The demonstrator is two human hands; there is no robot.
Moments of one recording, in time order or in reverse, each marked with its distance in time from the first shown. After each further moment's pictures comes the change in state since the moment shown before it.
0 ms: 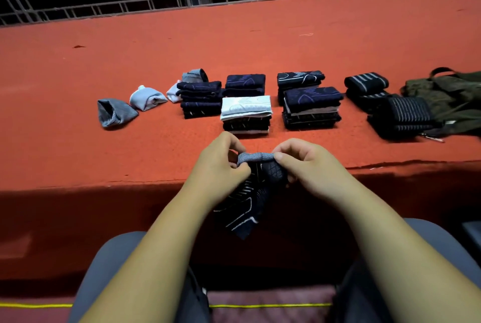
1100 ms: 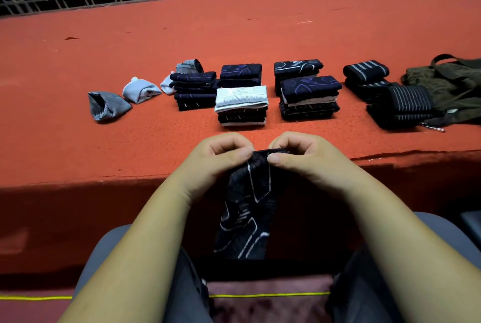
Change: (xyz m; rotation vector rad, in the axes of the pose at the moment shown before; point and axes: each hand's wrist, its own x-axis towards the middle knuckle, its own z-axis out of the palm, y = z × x) left_hand -0.003 0.004 -0.010 -0.684 -0.374 0.026; right_hand -0.004 0.003 -0.014 0.211 -0.201 -0.069
